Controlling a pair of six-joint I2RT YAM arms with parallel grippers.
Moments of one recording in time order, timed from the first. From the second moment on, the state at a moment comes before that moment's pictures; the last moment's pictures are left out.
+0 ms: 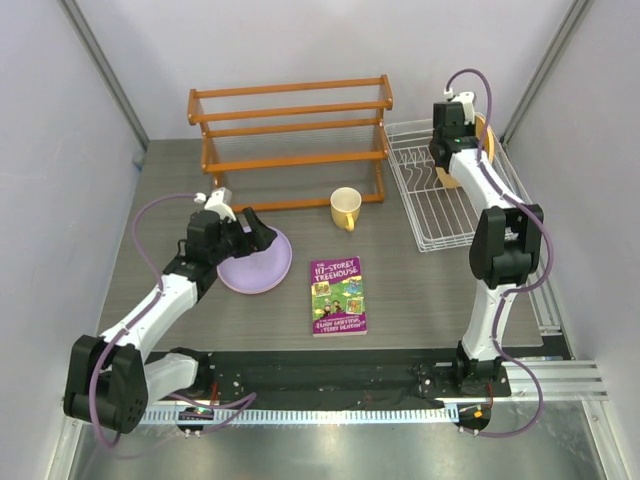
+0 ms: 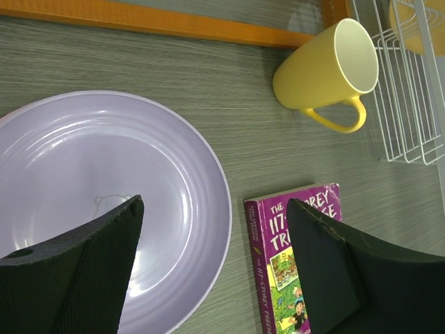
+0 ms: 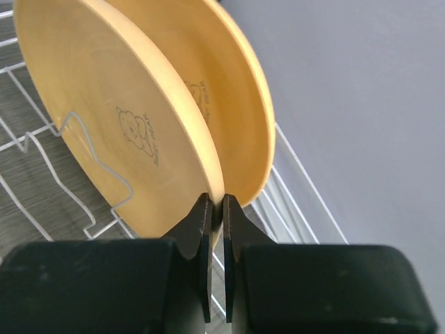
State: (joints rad) left arm -0.25 1.13 0.61 0.05 0.20 -0.54; right arm 0.10 2.01 1.77 -0.37 0.74 -0.08
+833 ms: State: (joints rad) left arm -0.25 1.08 0.61 0.02 0.16 -0.53; right arm 0.34 1.59 1.47 0.05 1.23 -0.28
